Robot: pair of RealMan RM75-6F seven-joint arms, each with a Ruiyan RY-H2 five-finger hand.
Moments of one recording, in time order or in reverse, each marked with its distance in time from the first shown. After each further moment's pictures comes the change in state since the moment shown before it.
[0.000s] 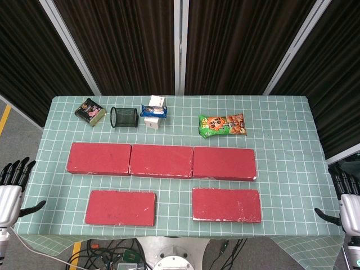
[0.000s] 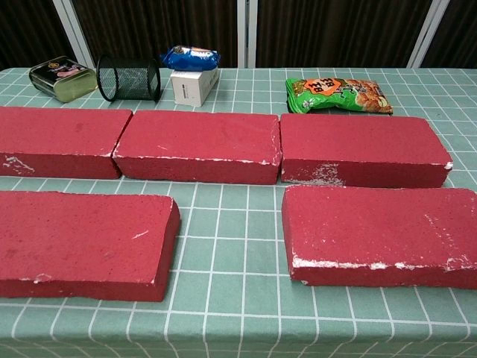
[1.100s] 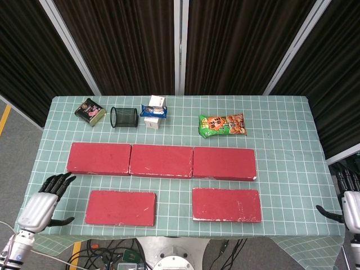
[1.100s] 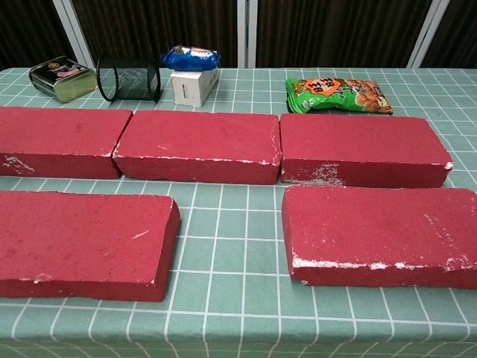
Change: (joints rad) left arm -0.085 0.058 0.104 -0.171 0.097 -0.227 -0.036; right arm 0.008 0.033 0.015 -0.017 0.001 0.000 0.031
